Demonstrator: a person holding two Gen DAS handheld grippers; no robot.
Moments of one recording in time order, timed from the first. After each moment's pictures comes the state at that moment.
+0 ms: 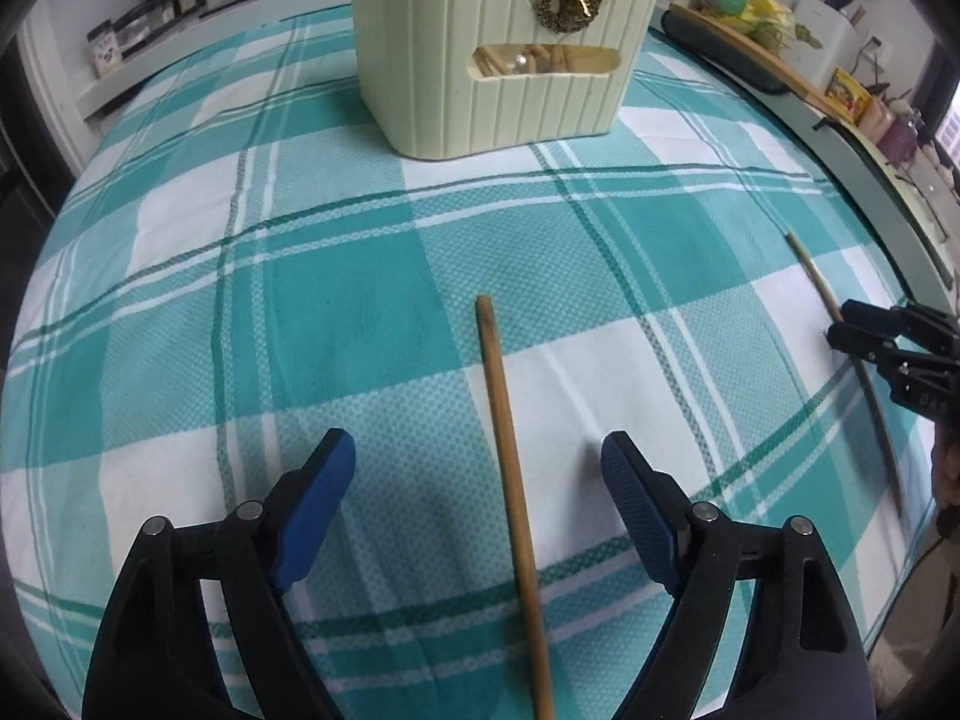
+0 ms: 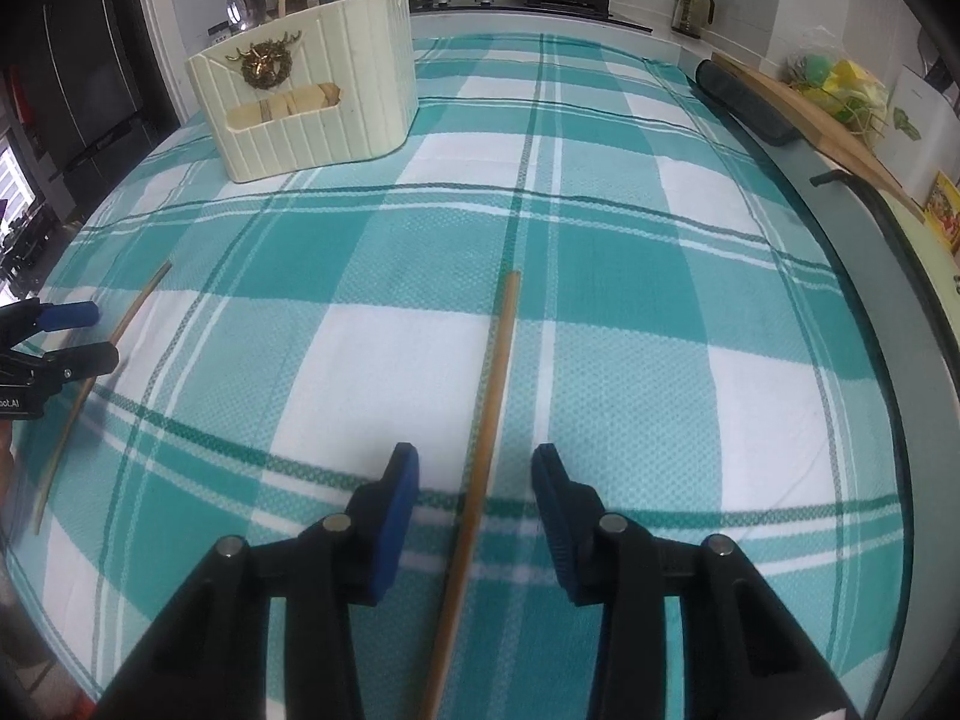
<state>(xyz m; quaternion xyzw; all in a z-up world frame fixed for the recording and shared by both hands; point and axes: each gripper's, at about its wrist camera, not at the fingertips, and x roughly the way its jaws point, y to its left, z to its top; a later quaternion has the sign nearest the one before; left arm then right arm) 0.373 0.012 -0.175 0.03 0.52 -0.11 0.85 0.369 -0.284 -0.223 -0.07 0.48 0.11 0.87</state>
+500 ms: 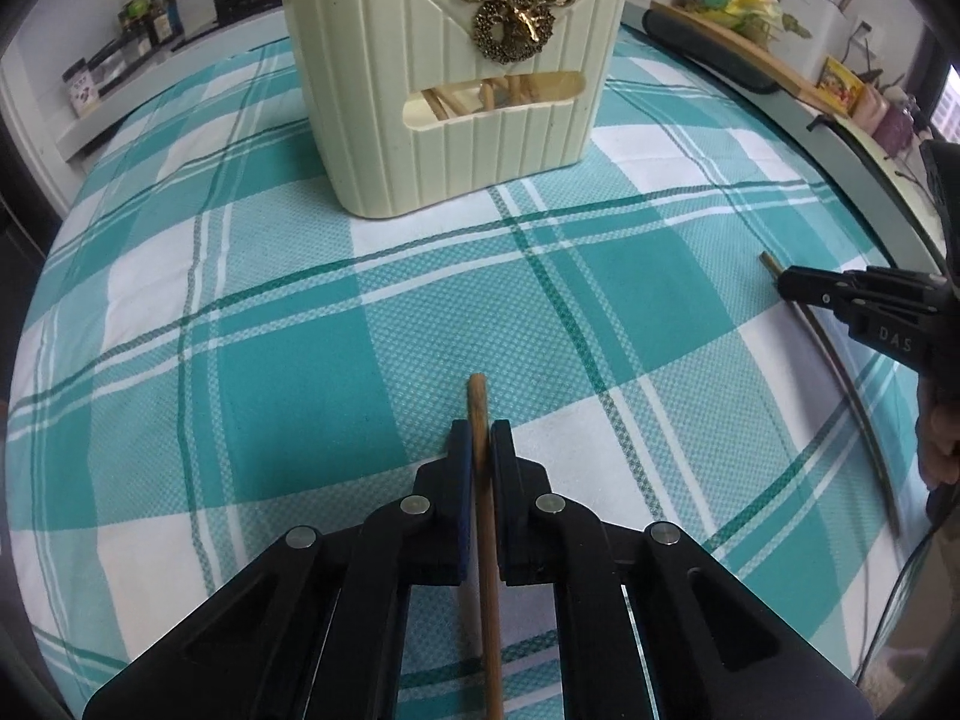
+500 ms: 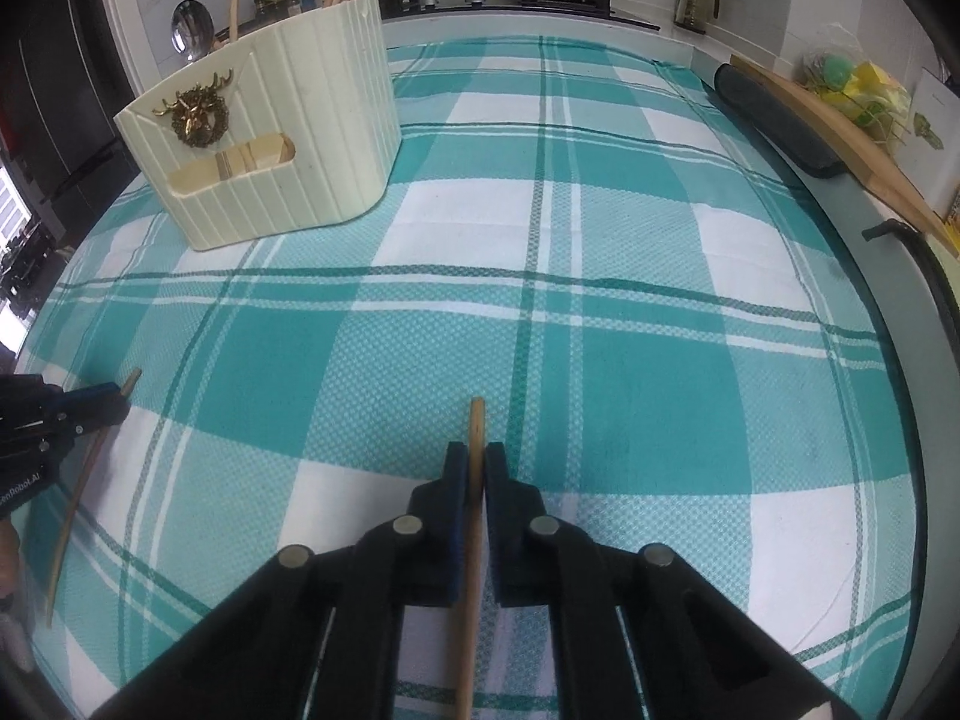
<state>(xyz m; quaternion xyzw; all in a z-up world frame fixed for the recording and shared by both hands) 0.391 -0.015 -0.164 0.04 0.51 -0.12 0.85 0.433 -0.272 -0.220 -0.04 0.49 0.10 0.87</state>
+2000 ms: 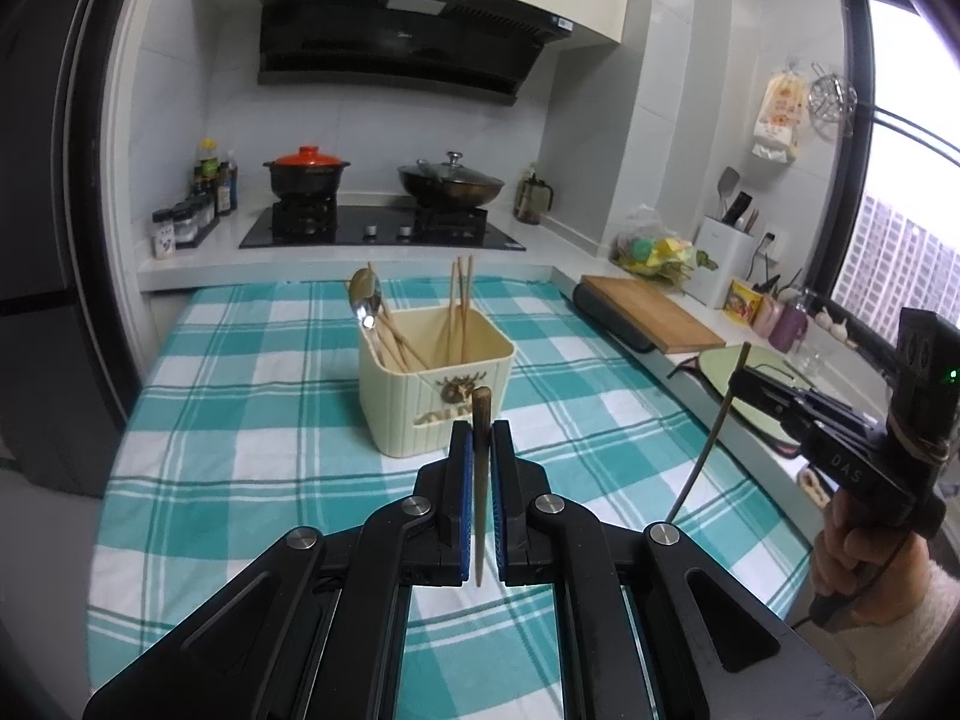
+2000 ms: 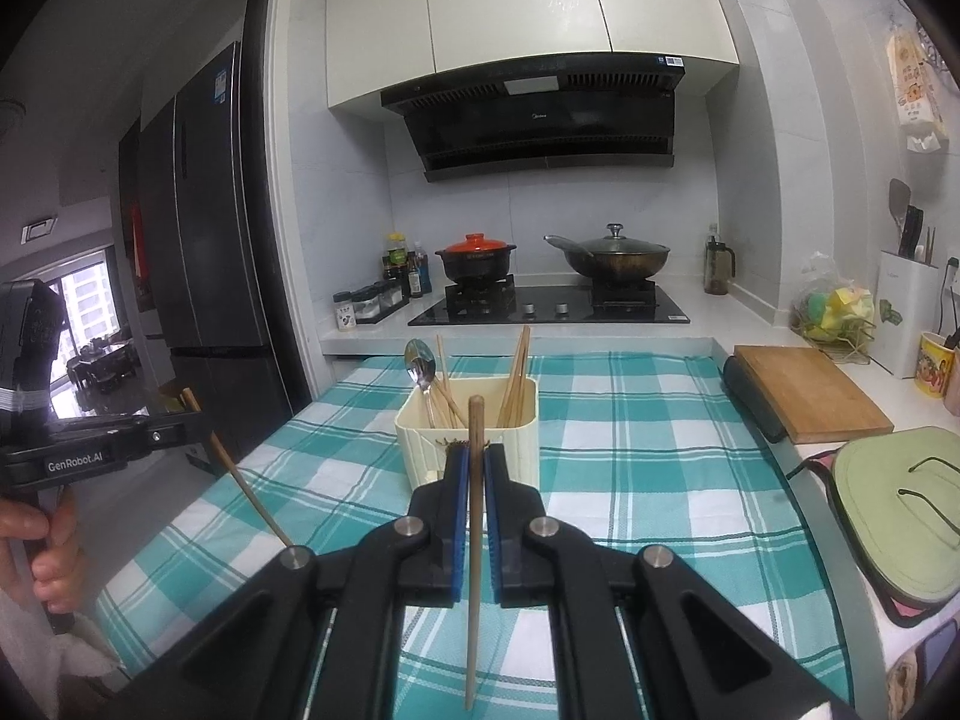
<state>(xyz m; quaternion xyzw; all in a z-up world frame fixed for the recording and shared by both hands) 0.256 0.030 0.041 -0.05 0.27 -0.15 0.95 0.270 -0.255 -0.024 0.00 0.18 0.20 0.96</state>
